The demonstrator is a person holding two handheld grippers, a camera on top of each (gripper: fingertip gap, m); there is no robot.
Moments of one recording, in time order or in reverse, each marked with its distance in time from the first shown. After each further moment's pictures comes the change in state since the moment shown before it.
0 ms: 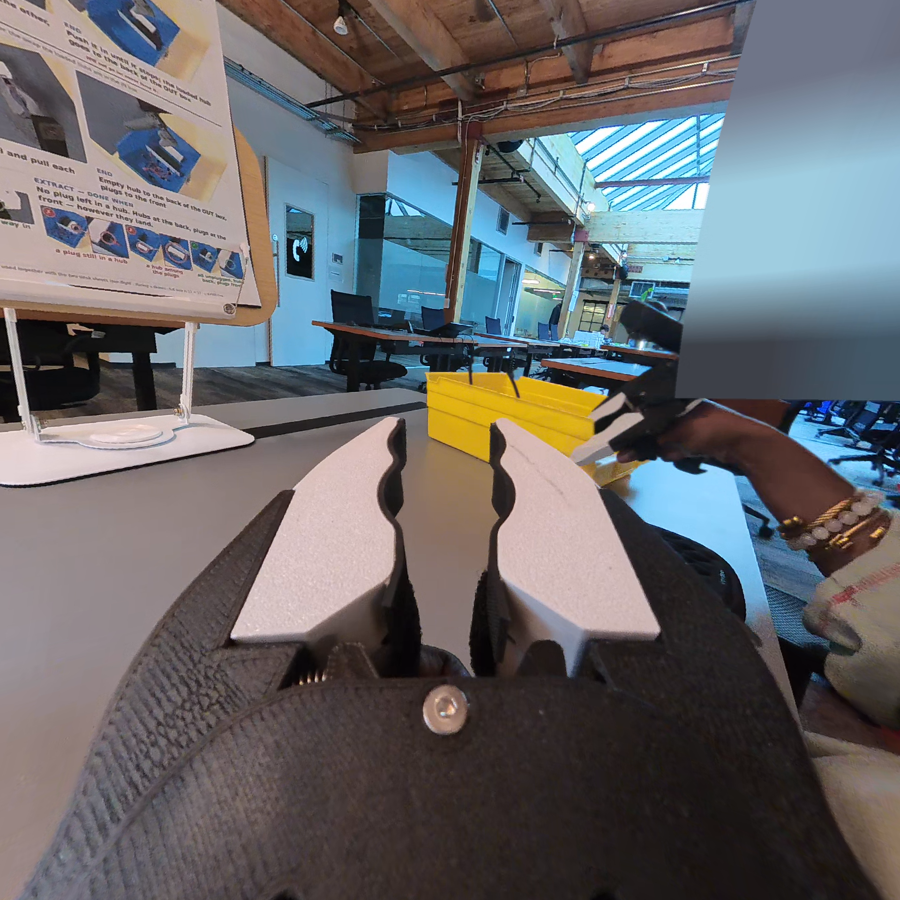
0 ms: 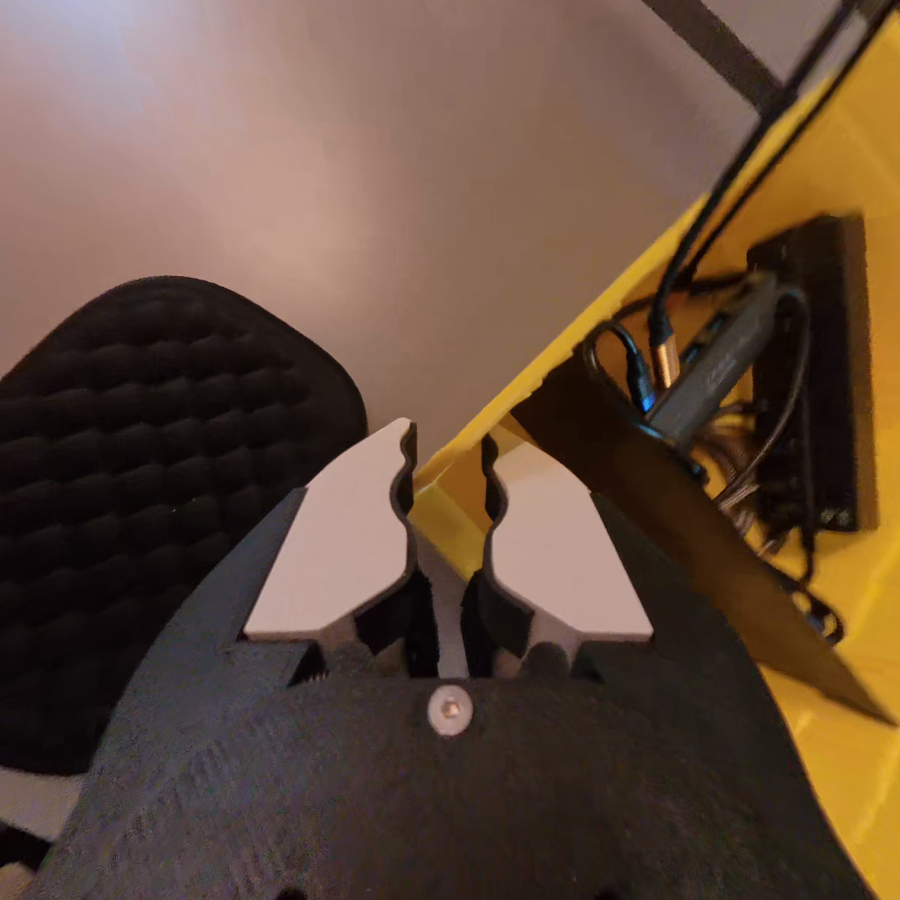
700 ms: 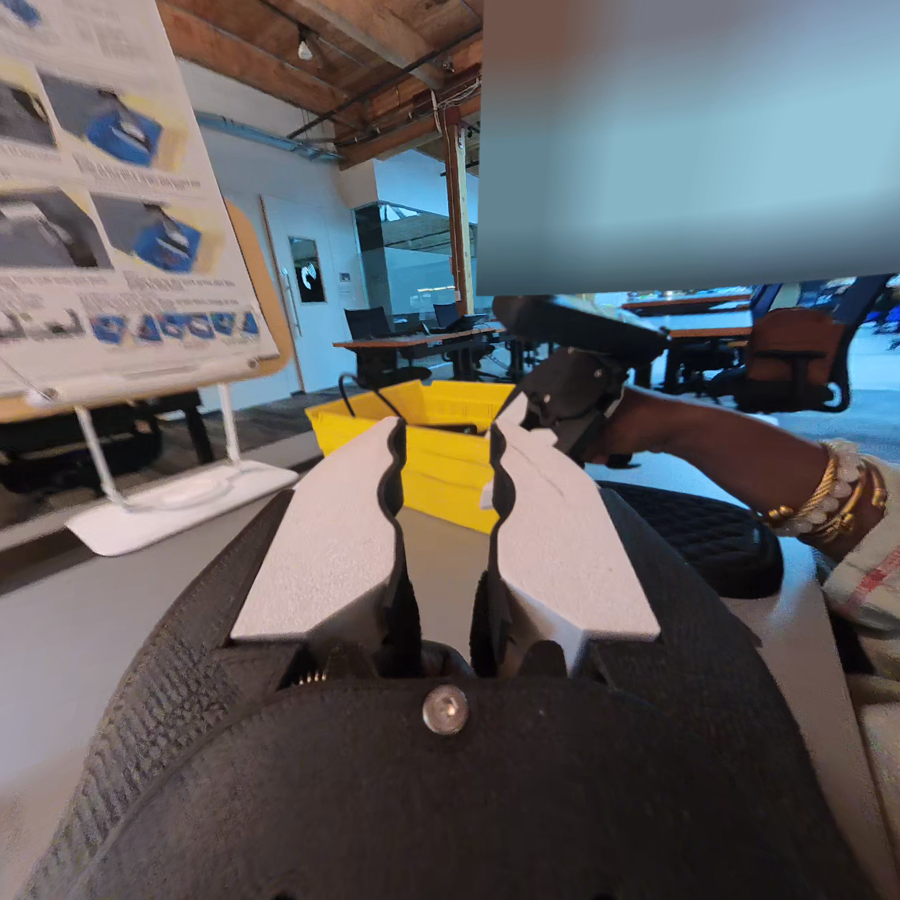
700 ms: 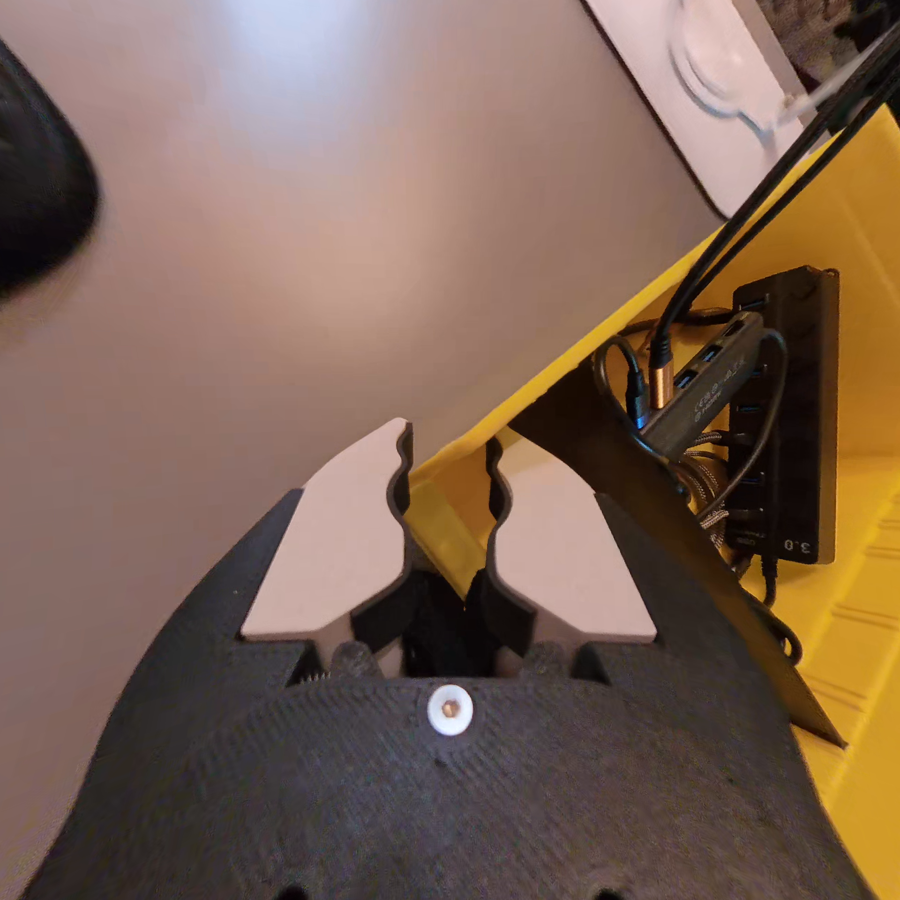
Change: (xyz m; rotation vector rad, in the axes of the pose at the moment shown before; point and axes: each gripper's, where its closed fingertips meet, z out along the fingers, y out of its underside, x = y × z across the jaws) left arm 0.010 -0.022 -0.012 -0.019 0.013 0.218; right arm -0.123 -0.114 0.059 0.074 -0.113 -0.280
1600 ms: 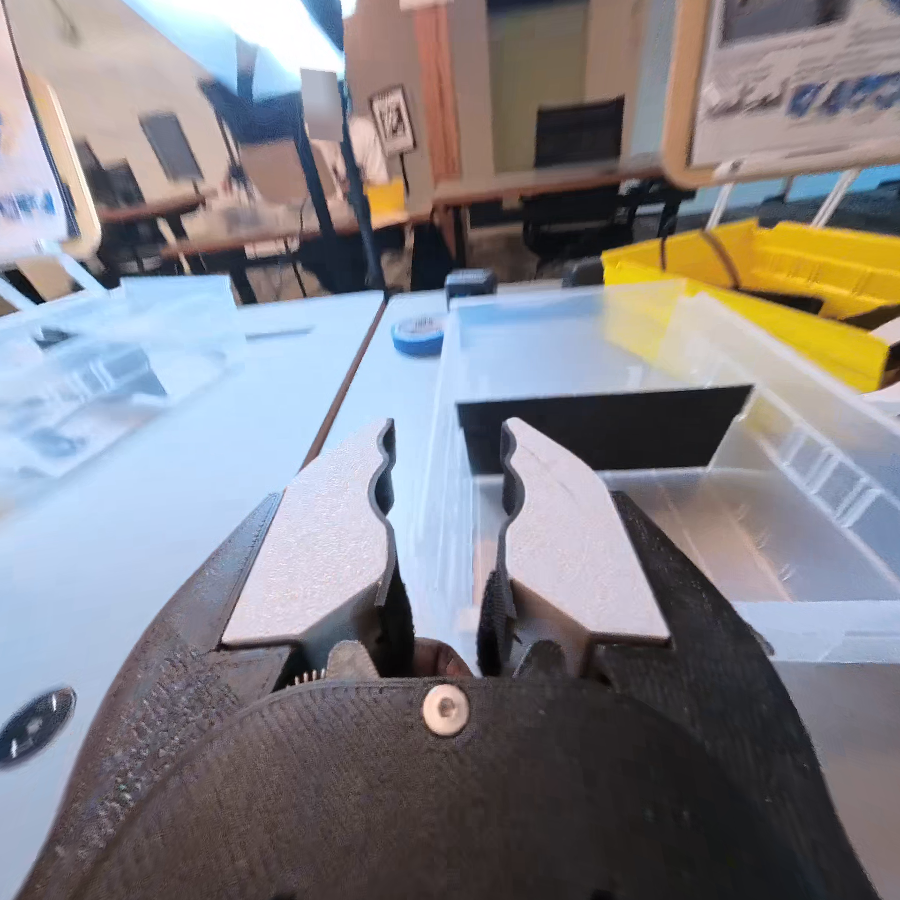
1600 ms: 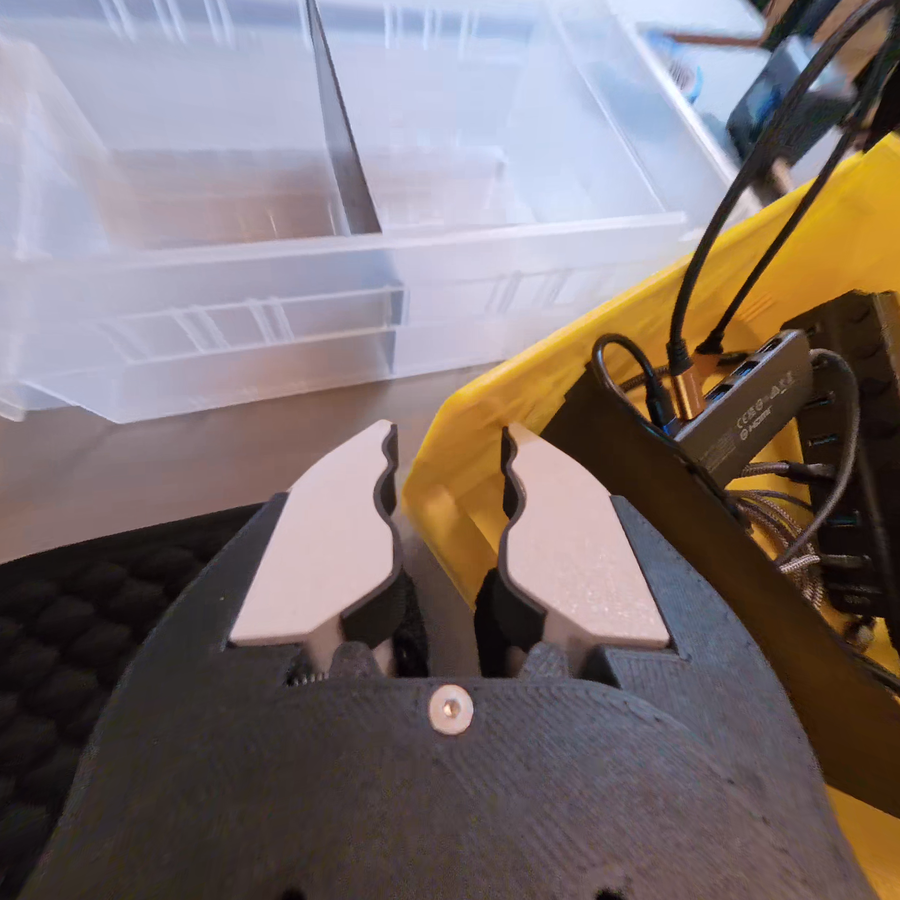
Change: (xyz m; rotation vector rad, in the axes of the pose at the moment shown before) left arm -0.198 -0.038 -0.328 -0.418 -0.977 0.091; right arm -0.171 -0.200 0.081 0.329 -0.418 -0.152
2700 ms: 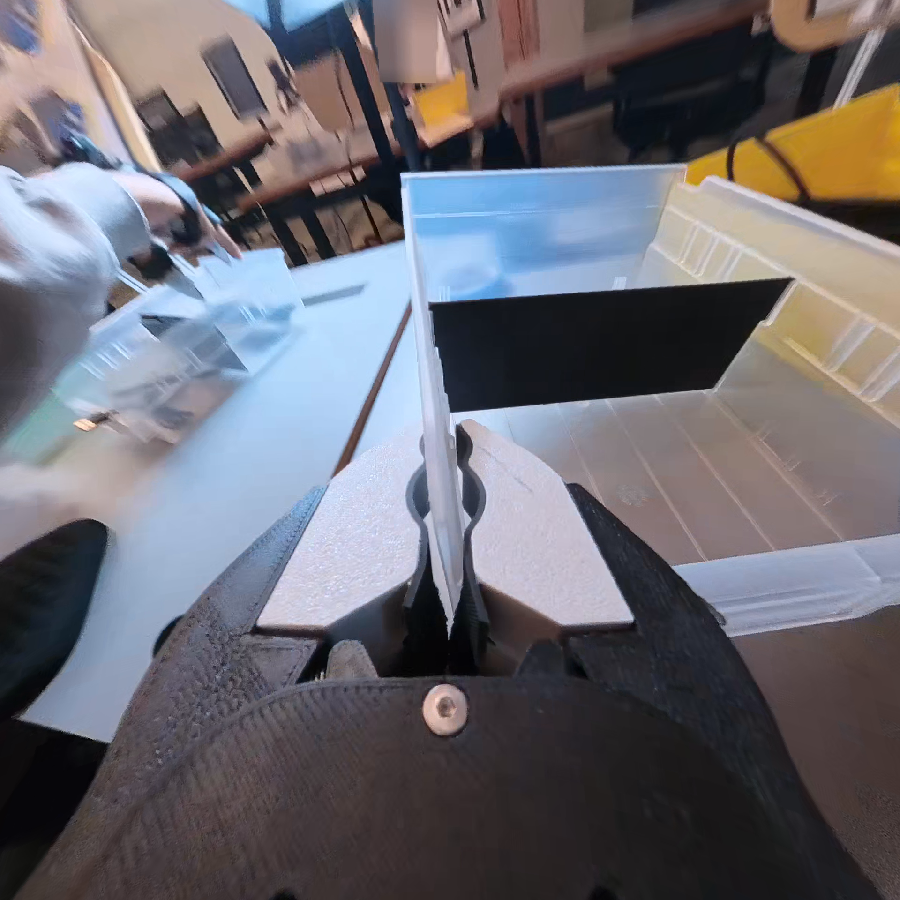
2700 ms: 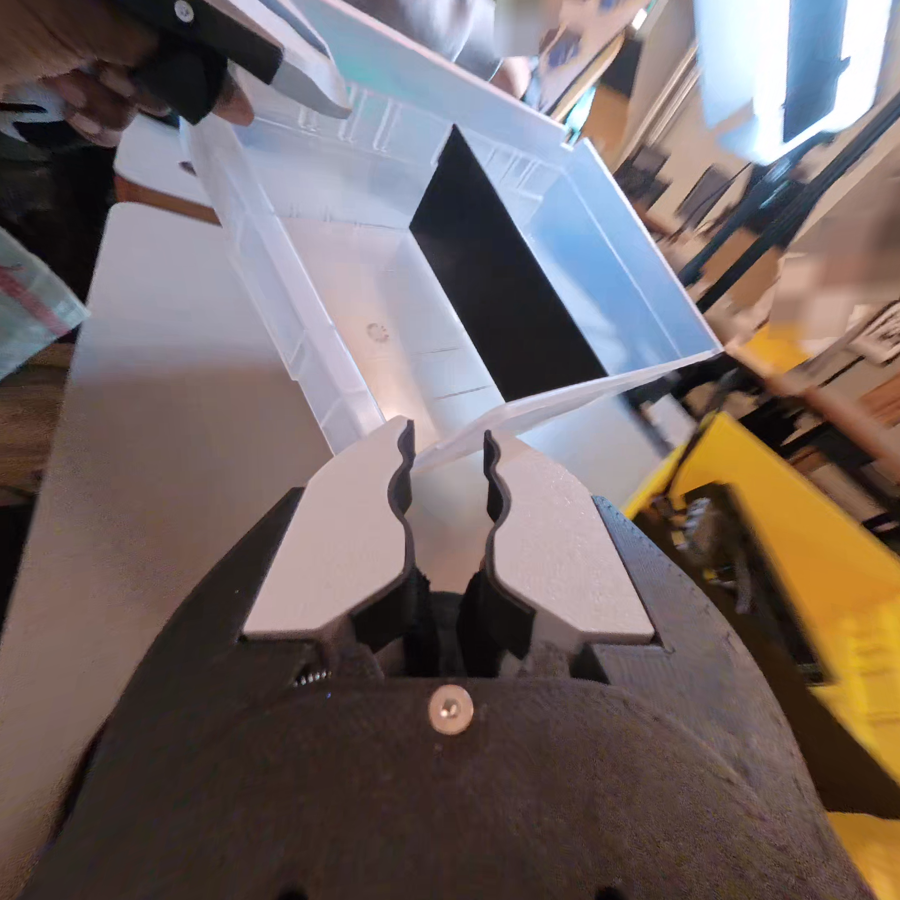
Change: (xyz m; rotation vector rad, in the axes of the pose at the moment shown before) left arm 0.017 -0.019 -0.005 -0.171 -0.173 0.136; right arm -0.097 -0.060 -0.042 0.380 0.196 -0.222
